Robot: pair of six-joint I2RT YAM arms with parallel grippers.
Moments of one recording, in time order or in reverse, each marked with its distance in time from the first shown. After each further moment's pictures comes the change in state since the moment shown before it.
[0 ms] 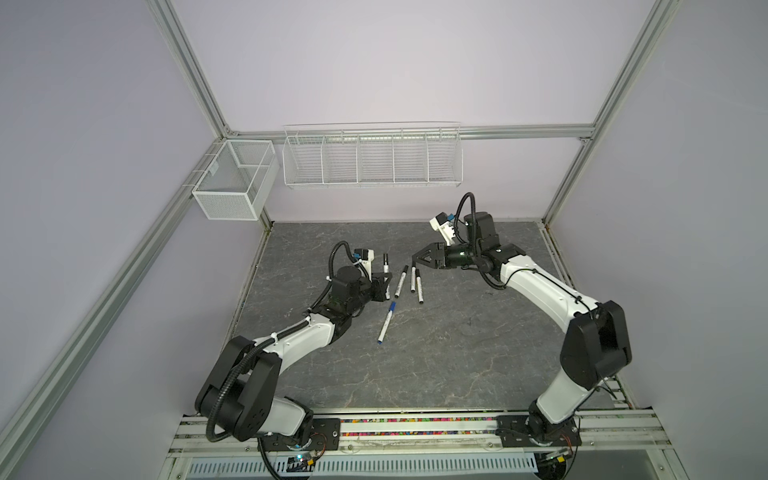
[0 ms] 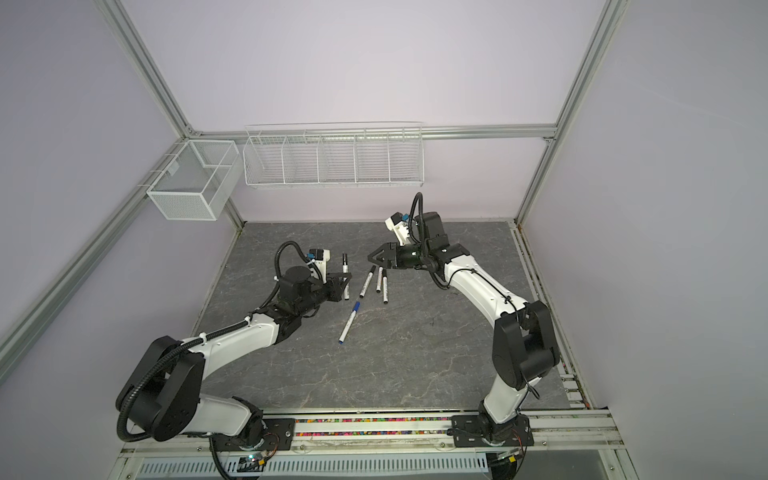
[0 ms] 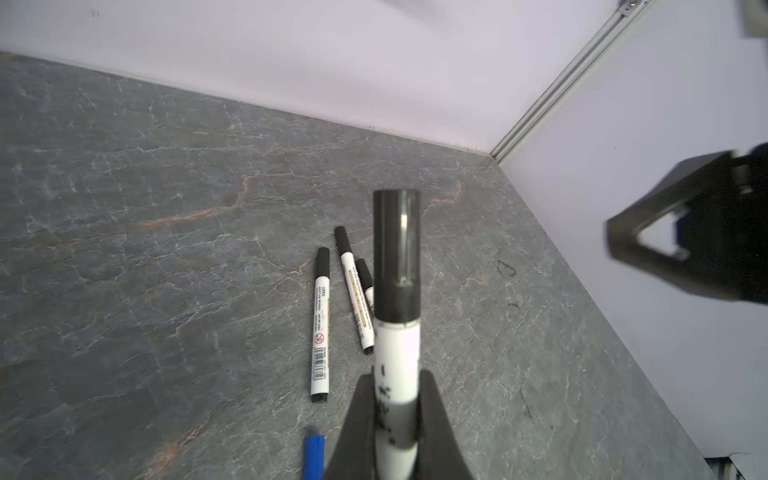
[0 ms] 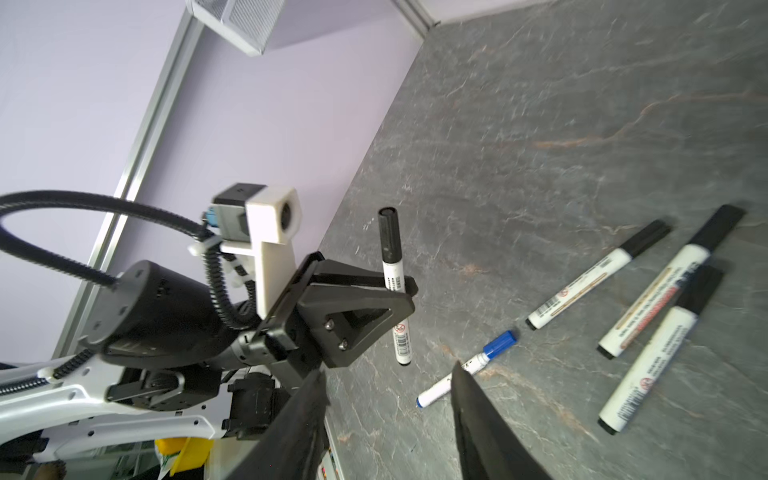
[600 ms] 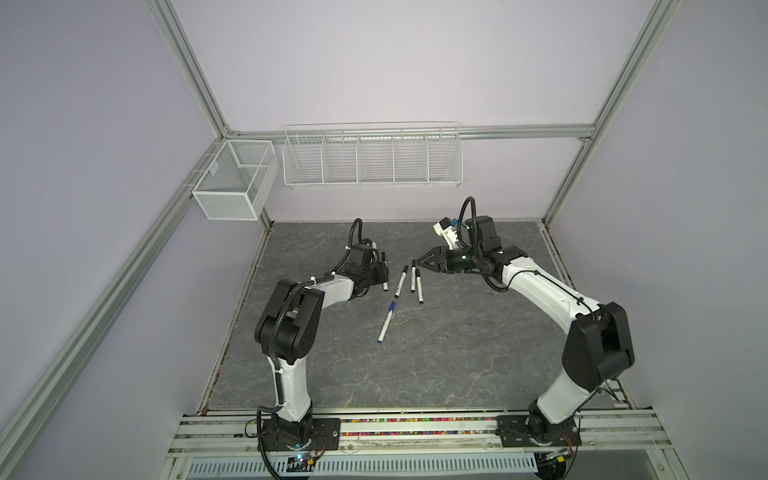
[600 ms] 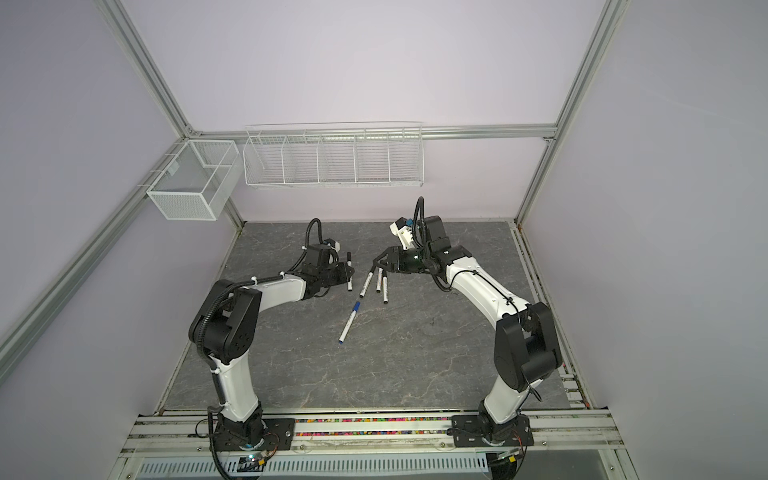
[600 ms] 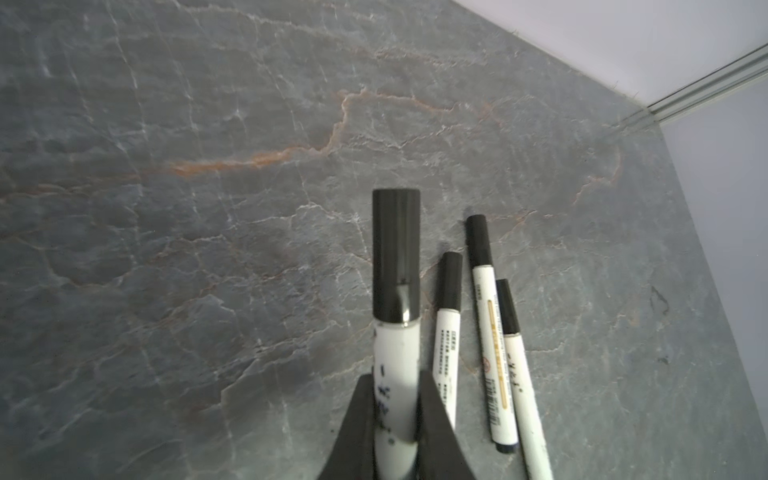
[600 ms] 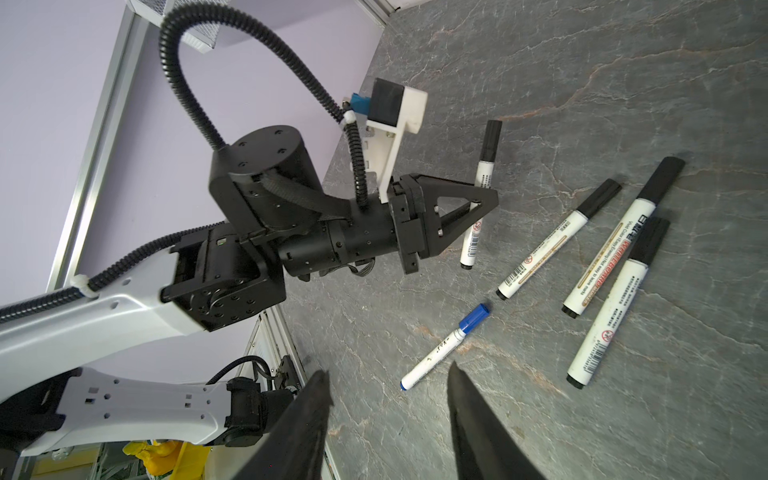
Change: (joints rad) left arm 0.086 0.494 0.439 -0.301 0.025 -0.030; right arm 0.000 -0.002 -0.032 -0.064 0.051 -0.003
